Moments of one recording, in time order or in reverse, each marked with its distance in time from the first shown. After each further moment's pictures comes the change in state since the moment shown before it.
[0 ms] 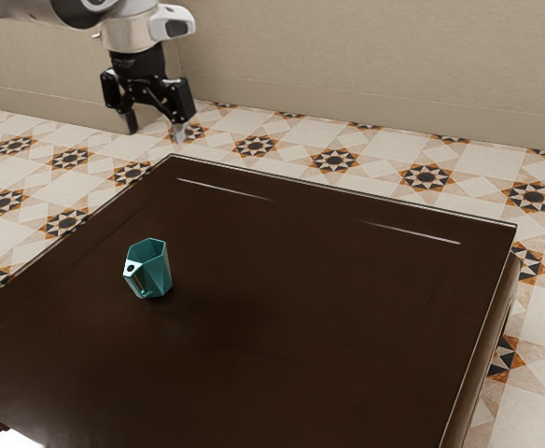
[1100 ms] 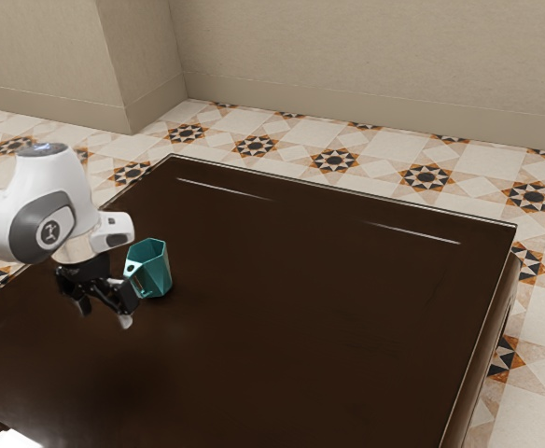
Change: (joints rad) arm 0.358 -0.363 -0.197 -1.130 -0.108 0.709 0.200
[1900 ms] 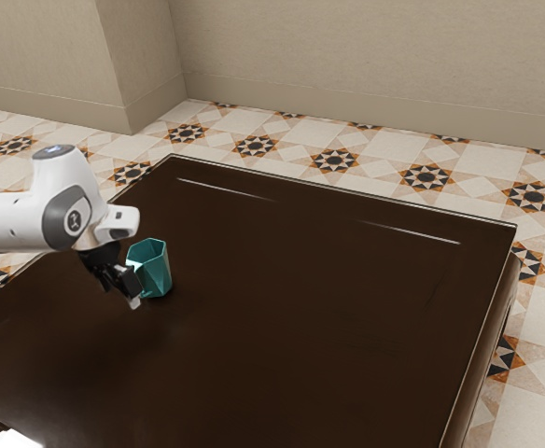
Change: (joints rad) arm 0.121 0.349 -0.004 0.219 -0.034 0.184 0.420
